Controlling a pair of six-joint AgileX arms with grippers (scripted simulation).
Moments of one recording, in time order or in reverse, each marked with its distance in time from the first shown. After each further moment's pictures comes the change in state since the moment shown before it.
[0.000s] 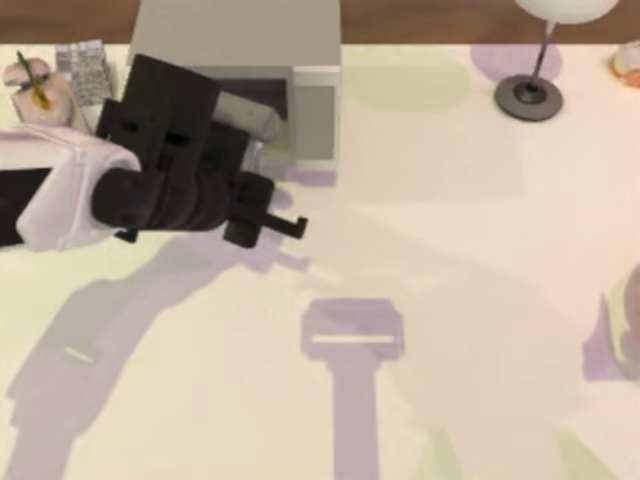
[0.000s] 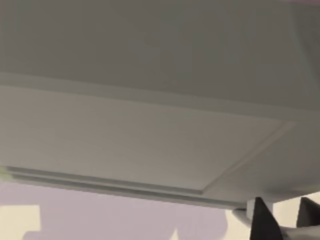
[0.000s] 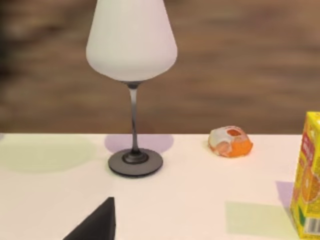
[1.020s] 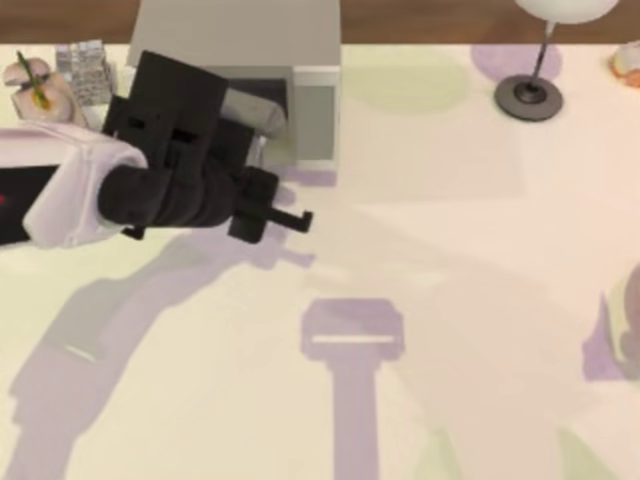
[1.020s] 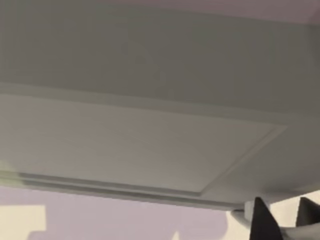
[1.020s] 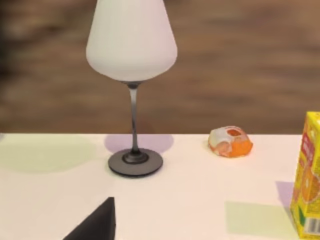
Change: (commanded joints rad) left arm -0.011 0.005 0.018 0.004 -0.017 -0.024; right arm 0.000 0.000 0.000 0.000 0.000 0.000
